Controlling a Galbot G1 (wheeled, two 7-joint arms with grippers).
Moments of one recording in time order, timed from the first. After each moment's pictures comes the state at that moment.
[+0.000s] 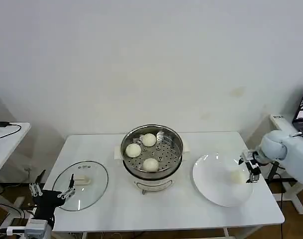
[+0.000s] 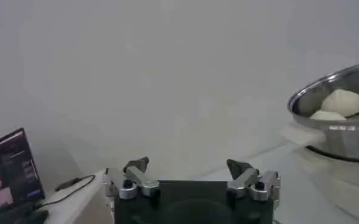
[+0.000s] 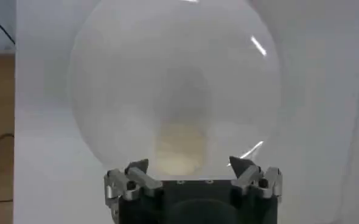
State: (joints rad) left arm 1.78 -1.22 -0.75 -2.34 0.00 0.27 -0.15; right arm -0.02 0.52 -0.83 1.27 -0.17 -0.15 -1.07
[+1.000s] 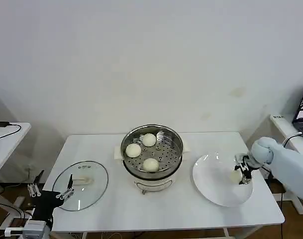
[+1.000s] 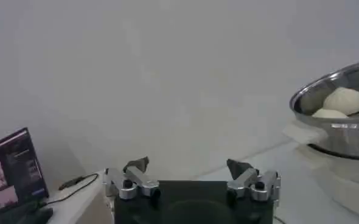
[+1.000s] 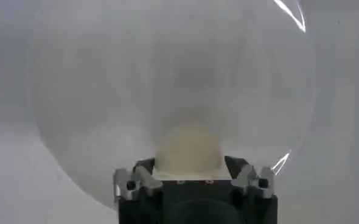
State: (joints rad) left arm 1.79 -1.22 -0.77 -2.34 0.00 0.27 -0.15; right arm -0.11 0.65 -0.74 1.11 -0.22 -0.16 -1.05
